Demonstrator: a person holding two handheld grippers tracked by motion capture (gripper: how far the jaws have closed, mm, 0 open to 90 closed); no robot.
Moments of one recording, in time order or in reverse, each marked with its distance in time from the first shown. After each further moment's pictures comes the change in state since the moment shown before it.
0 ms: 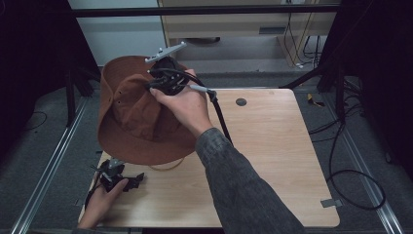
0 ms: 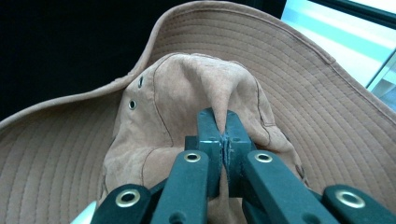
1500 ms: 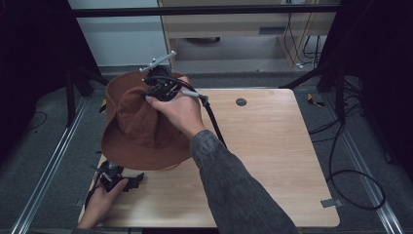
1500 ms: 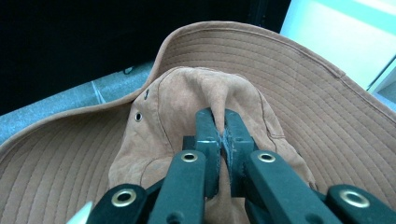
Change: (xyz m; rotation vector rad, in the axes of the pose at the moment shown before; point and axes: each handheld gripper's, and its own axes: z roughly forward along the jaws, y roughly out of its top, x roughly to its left) left arm -0.001 0.000 0.001 -0.008 0.002 -0.009; right arm 0.001 -0.013 0.032 0.075 0.025 0.012
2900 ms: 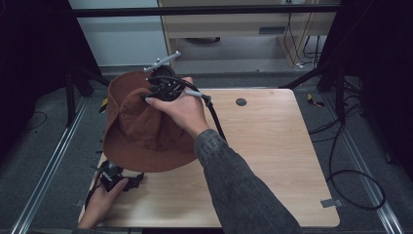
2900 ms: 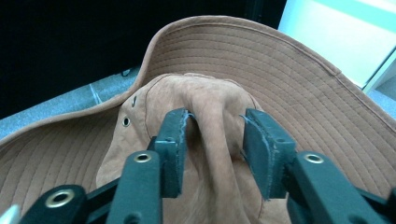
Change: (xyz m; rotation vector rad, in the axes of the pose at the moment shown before) left arm 0.001 0.001 0.000 0.006 0.002 0.011; right arm -0.007 -0.005 -0.002 -0.007 -0.008 0.022
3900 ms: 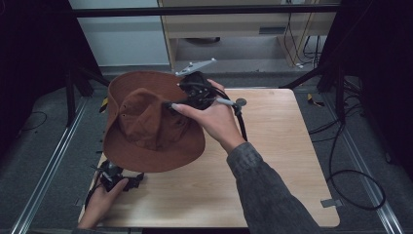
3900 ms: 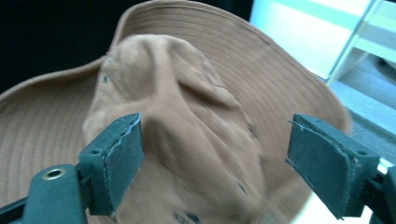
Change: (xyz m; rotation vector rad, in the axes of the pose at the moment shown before) left arm 0.000 0.000 0.000 -0.004 -0.003 -0.006; right arm -0.015 -0.039 -0.066 -0.033 -0.105 0.041
